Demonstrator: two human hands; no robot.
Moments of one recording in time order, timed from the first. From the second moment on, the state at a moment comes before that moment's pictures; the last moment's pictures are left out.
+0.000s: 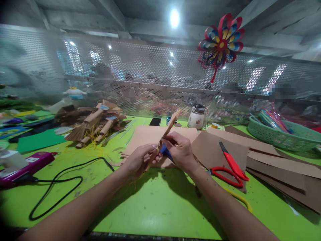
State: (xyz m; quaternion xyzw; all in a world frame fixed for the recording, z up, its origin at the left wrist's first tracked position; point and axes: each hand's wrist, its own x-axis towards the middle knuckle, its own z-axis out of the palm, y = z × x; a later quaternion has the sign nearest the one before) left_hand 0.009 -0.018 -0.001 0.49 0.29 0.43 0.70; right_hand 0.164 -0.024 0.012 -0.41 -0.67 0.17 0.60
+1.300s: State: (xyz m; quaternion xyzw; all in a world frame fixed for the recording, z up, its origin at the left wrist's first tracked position) left_hand 0.002 -0.008 -0.004 0.50 0.31 0.40 0.70; right_hand 0.159 -0.042 -0.004 -0.49 -0.66 0.10 0.56
